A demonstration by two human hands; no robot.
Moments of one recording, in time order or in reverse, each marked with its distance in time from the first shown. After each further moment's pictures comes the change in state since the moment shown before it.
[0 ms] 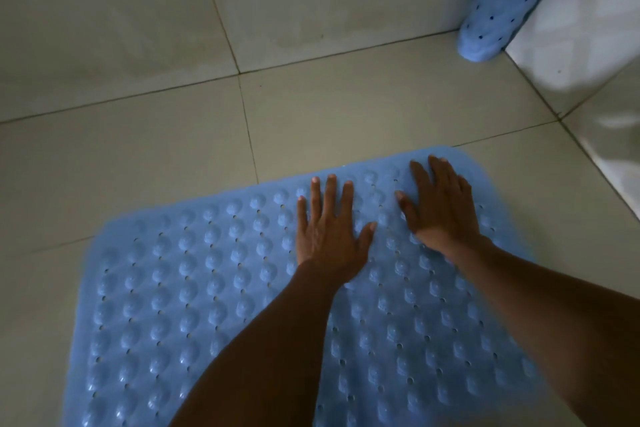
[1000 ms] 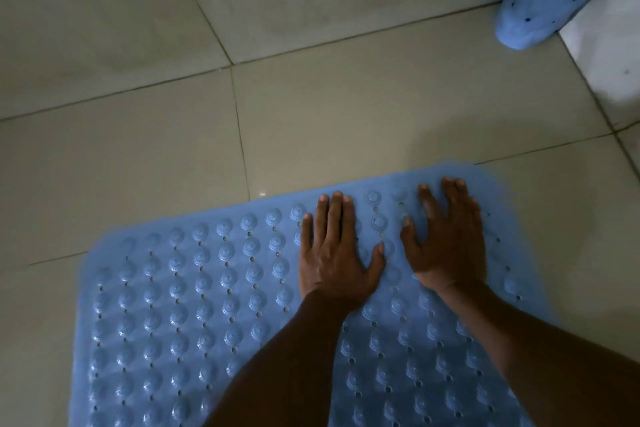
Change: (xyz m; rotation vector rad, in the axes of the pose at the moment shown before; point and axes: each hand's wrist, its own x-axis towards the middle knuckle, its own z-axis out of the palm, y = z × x) left_hand 0.015 0.020 0.016 -0.023 0.128 -0.096; right_hand 0.003 0.002 0.015 0.119 0.135 -0.001
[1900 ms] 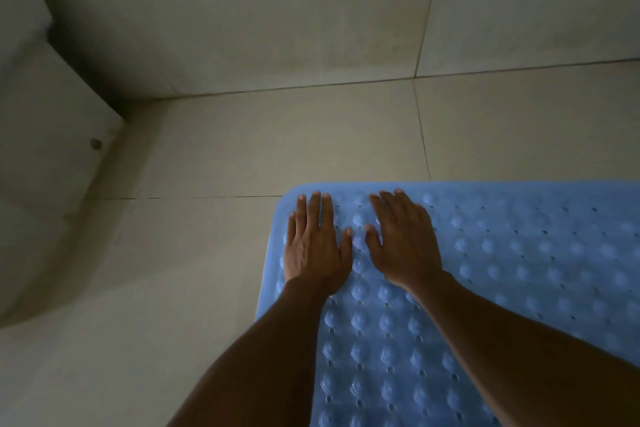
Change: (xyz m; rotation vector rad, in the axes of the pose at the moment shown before) left_hand -0.098 -0.272 -0.089 -0.011 0.056 -0.280; right_hand -0.070 -0.309 0.051 0.095 -0.142 -0.434
